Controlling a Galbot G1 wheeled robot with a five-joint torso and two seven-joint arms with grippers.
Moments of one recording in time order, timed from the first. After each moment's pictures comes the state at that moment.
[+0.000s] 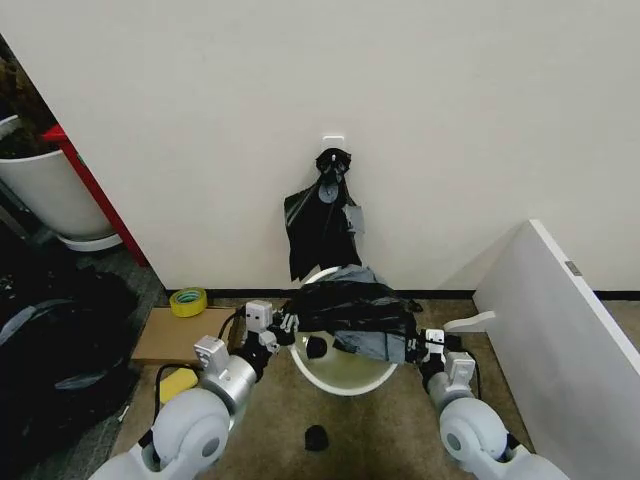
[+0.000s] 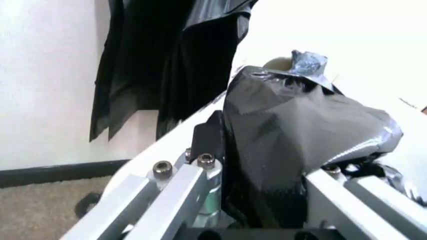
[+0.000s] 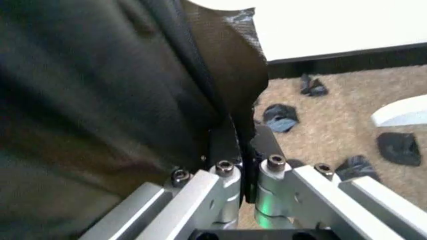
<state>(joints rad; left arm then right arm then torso) 1.26 -0.95 -0.13 -2.13 -0.82 0.11 -0.13 -1.31 0.98 0.11 1.91 0.76 -0.18 0.44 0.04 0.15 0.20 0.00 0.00</state>
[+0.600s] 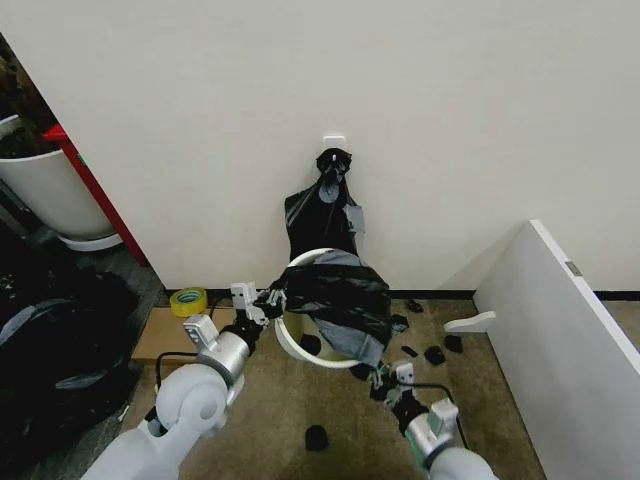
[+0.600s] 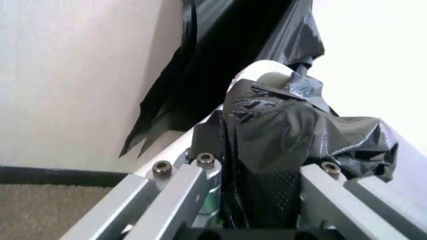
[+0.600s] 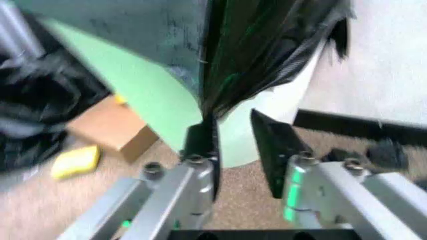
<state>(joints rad) 1.20 -1.01 -0.20 -2.07 -0.96 0.13 -0.19 -1.41 0.96 0.02 1.77 0.45 0.31 -0.05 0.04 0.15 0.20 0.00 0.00</state>
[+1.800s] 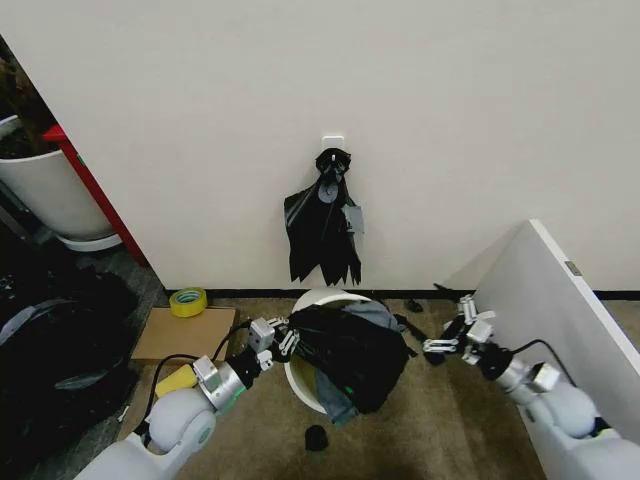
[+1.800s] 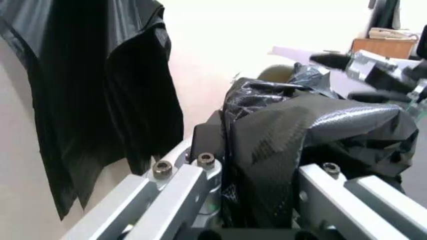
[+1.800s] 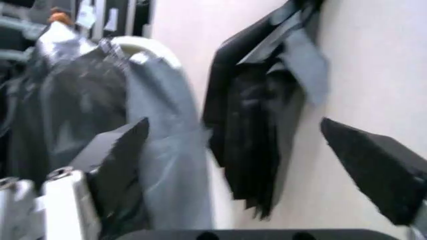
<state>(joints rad) 1.24 -0.90 -0.13 -1.87 -0.52 -0.28 0.34 -1.30 0.88 0.39 1.66 0.48 0.59 -0.63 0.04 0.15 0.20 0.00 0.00</state>
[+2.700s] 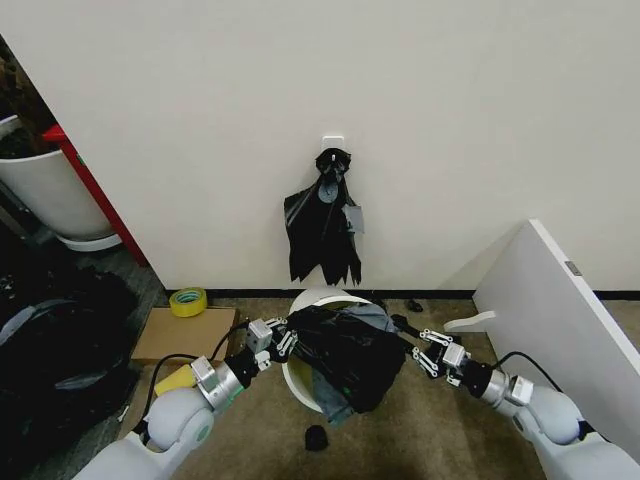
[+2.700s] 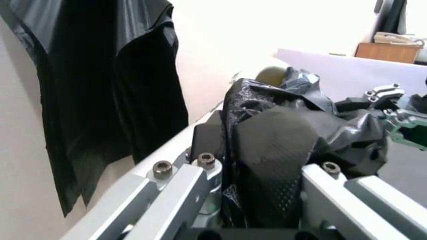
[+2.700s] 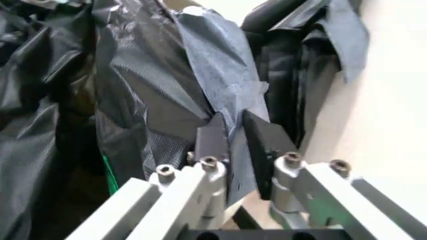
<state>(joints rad) 1.24 -0.91 -0.14 -1.86 -0.54 -0.28 0.34 -1.31 0.90 0.39 1.64 0.34 0.59 -0.62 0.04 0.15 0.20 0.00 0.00</state>
